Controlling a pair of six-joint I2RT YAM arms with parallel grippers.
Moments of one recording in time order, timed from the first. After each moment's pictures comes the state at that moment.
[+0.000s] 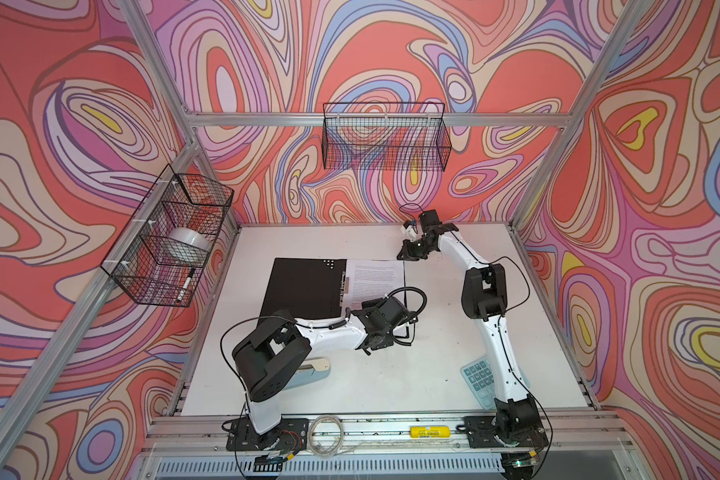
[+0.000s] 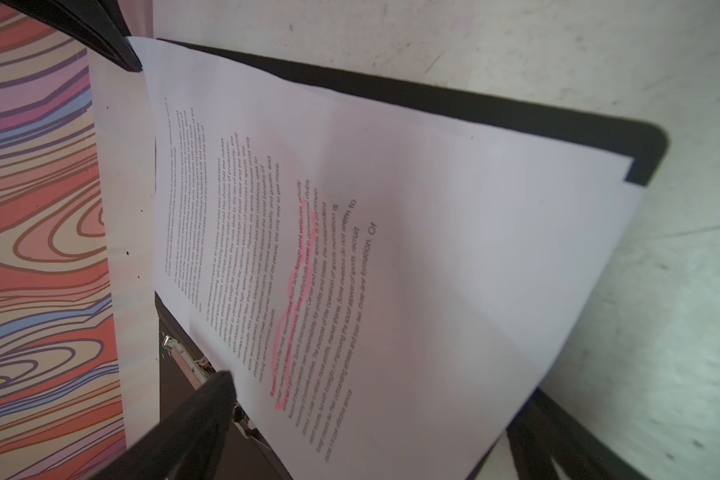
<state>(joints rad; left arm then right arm) -0.94 1.80 1.05 -0.30 -0.42 0.53 0.22 2.66 2.42 -0.87 -0.55 0.12</state>
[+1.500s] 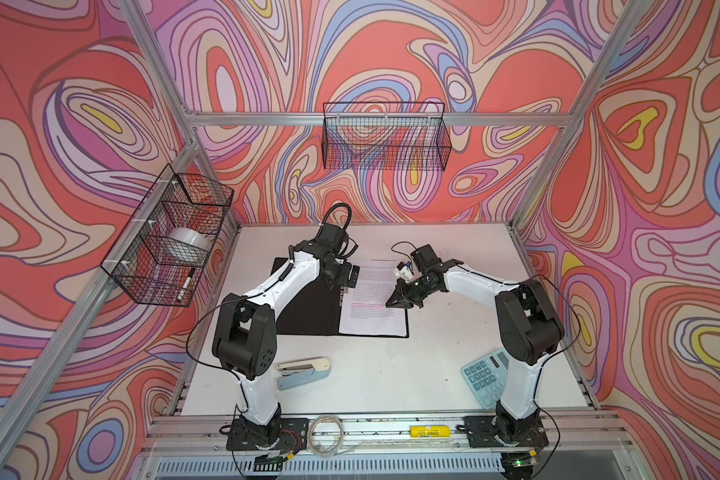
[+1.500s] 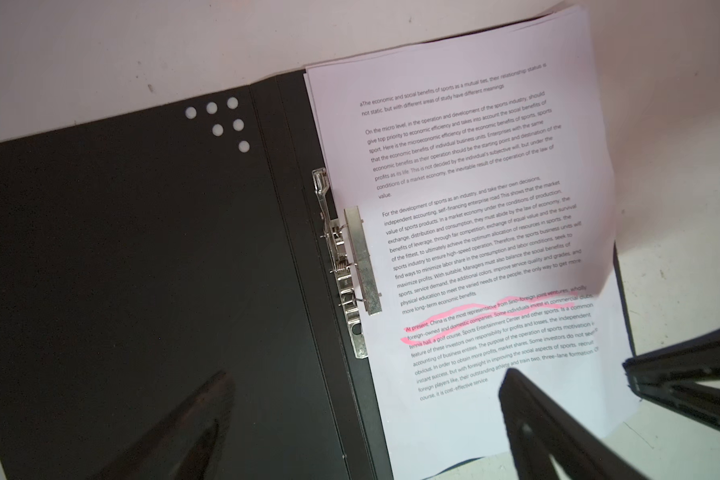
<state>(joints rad) -0.39 1.81 1.51 -0.80 0.04 -0.16 0.42 1.93 1.30 -0.55 -0.72 0.55</state>
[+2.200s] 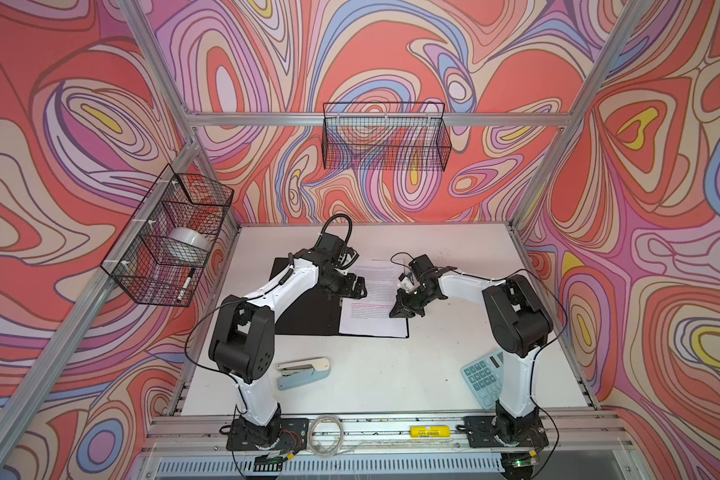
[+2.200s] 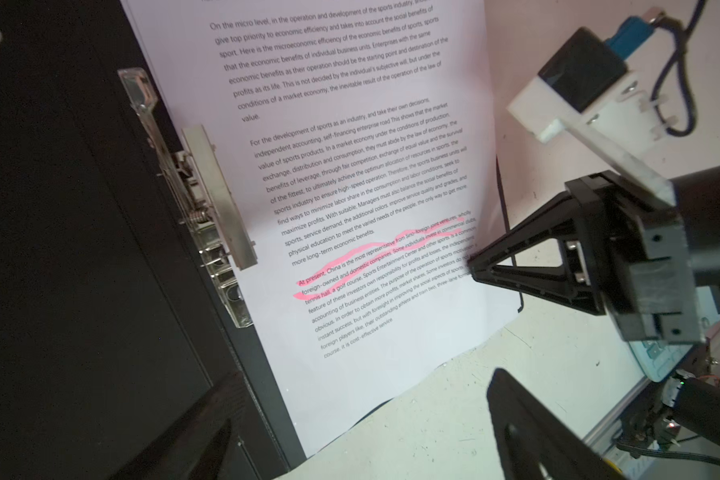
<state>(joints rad) -0.39 1.78 1.38 -0.77 0.36 -0.18 0.42 2.02 1.28 -0.54 -0.67 0.53</state>
